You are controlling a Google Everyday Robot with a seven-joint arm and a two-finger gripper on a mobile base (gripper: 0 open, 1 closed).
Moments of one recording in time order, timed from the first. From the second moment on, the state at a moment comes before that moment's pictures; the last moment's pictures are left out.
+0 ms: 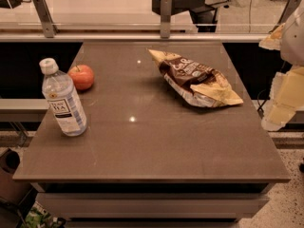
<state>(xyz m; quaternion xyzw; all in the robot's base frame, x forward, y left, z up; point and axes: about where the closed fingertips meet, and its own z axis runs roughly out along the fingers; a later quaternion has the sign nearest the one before) 0.438 -0.214 0.987 -0.60 0.78 -0.05 0.18</state>
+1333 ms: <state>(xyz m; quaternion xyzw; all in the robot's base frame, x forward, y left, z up) 0.434 -0.164 0.989 -0.60 0.74 0.03 0.30</state>
